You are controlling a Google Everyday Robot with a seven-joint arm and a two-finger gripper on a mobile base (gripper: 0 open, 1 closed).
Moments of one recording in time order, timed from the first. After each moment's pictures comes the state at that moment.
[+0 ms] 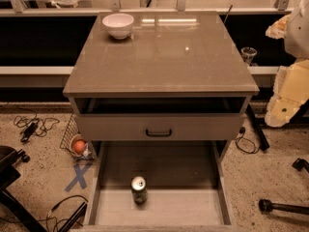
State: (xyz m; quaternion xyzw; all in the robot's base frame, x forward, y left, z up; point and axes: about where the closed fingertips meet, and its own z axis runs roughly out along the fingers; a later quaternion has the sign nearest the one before) arm 0.438 -0.214 0.986 -0.60 0.78 -0.05 0.17
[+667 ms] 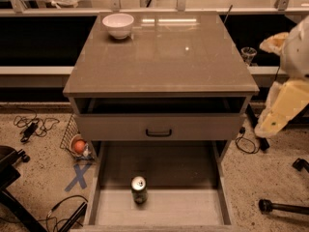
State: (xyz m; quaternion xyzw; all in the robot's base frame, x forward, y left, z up) arm 0.440 -0.210 0.959 -0.60 0.77 -0.01 0.23
